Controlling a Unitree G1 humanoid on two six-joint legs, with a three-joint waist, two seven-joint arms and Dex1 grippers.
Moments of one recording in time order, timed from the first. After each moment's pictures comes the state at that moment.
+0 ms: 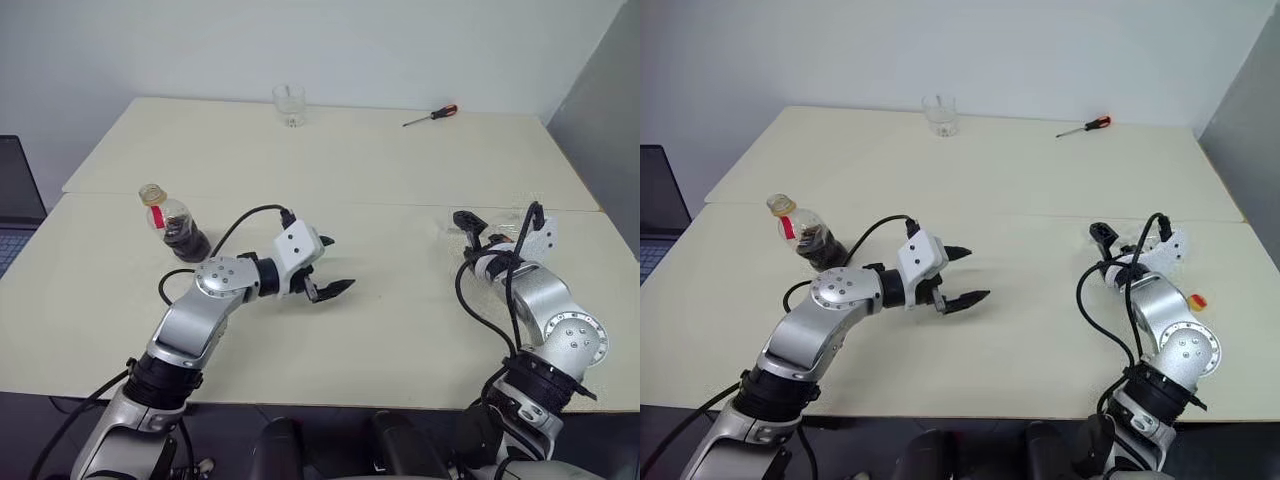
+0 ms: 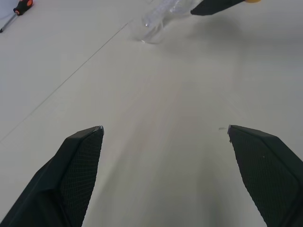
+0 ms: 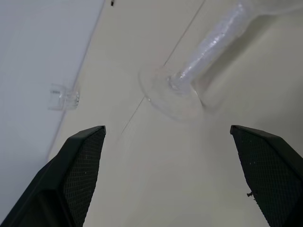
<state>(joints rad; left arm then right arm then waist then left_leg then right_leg) -0.46 0.55 -0.24 -0.19 -0.21 0.45 -0.82 -0.55 0.08 -0.75 -0.19 1.21 1.00 -0.67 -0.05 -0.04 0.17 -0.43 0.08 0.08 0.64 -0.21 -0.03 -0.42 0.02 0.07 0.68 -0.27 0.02</state>
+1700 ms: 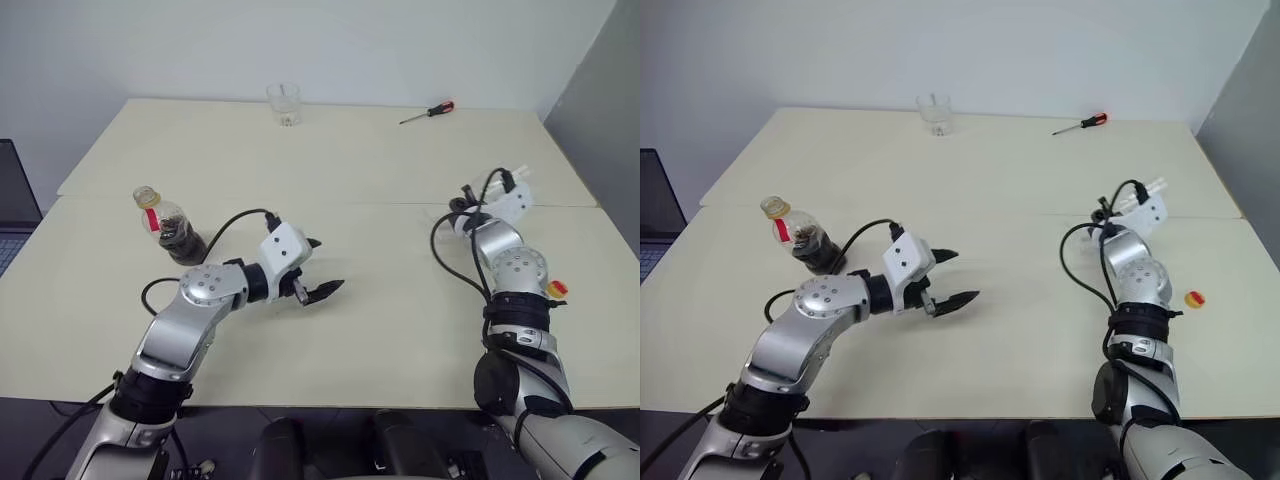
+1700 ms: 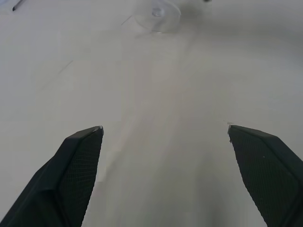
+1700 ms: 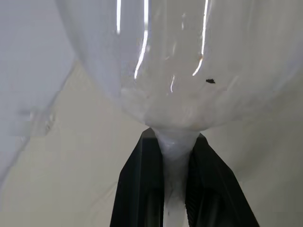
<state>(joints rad) -0.31 0.56 -0.12 -0.30 -0.28 0.59 -0.77 -0.81 -0.13 -0.36 0.39 0.77 0.55 -0.27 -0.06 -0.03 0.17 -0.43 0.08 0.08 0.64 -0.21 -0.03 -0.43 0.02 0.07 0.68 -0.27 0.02</state>
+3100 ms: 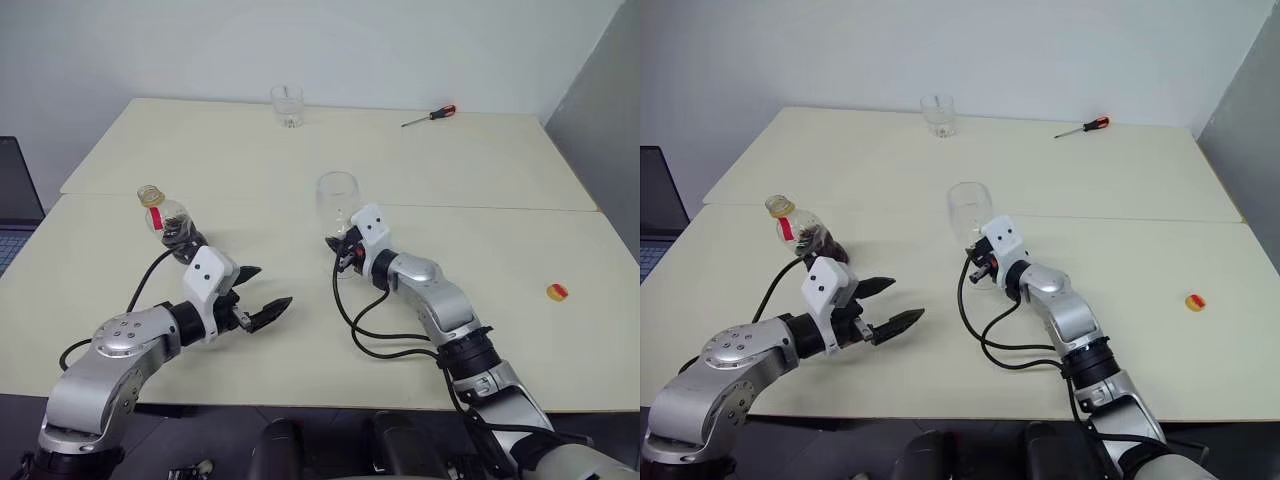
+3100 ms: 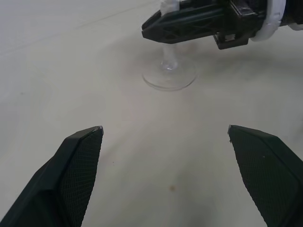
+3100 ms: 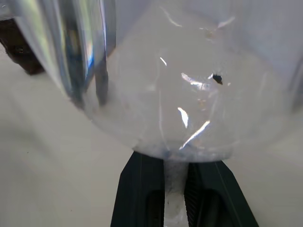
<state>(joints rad) -0.03 0.69 0.15 -0.51 -0.48 0.71 -0.69 -0.60 -0.09 0.26 0.19 0.12 0.44 0.44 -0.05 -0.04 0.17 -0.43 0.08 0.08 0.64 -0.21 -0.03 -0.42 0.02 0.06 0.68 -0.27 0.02</state>
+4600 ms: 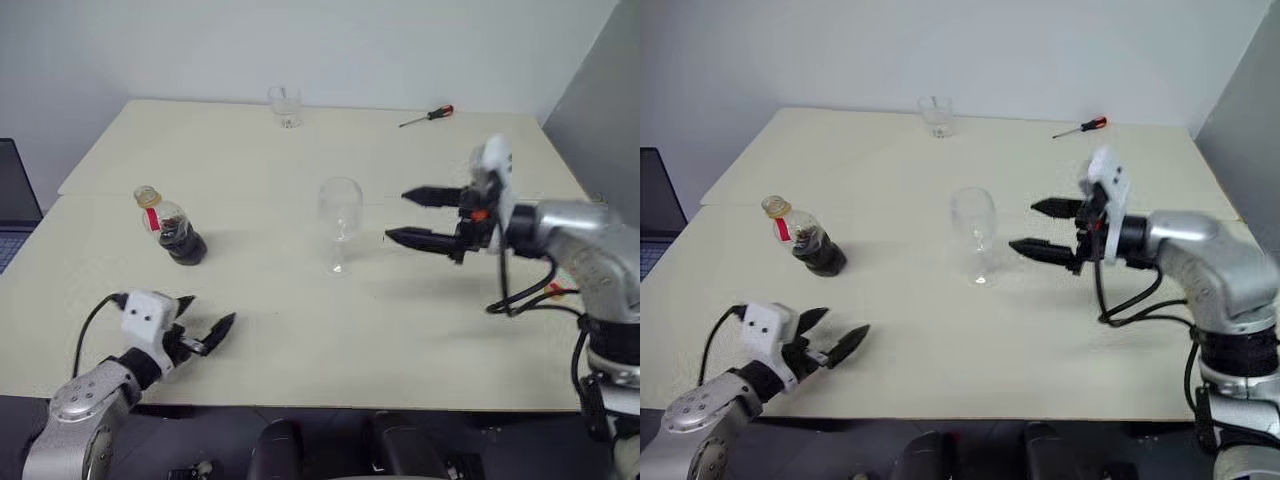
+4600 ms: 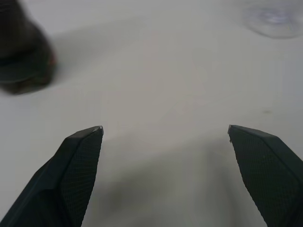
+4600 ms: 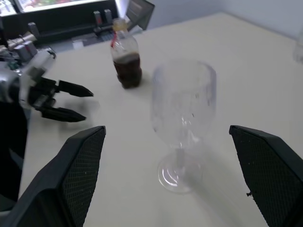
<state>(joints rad) 0.27 0.53 0.38 -0.34 -0.34 0.38 -0.54 -0.73 -0.67 -0.09 -0.31 0.69 0.96 0.93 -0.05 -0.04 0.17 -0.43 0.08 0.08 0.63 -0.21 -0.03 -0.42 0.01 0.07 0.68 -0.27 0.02</state>
